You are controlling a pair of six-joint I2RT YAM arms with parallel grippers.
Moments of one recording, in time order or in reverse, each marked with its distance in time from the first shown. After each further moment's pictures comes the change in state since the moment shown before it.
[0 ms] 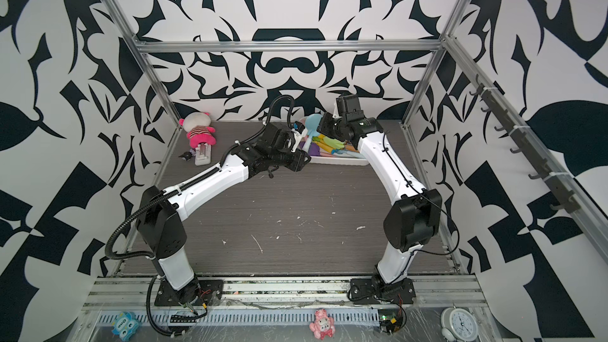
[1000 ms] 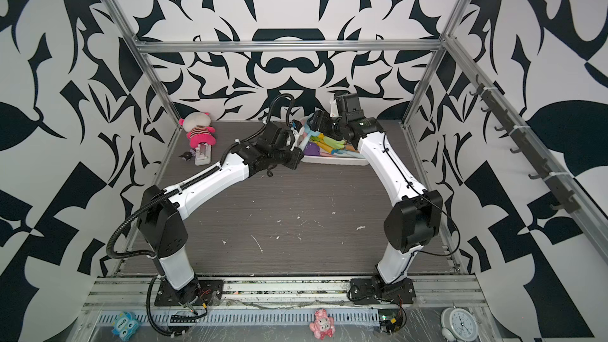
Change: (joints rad) left arm 0.016 0.010 0.012 -0.031 -0.108 0.024; right arm 0.004 -0.015 0.004 0.024 -0.069 -0.063
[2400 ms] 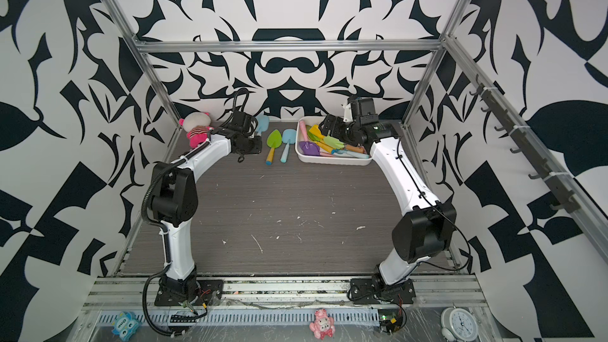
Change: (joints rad) left arm 0.412 0.265 0.103 -0.098 0.034 -0.108; right arm -0.089 -0.077 -0.101 -0.071 -0.003 -0.077
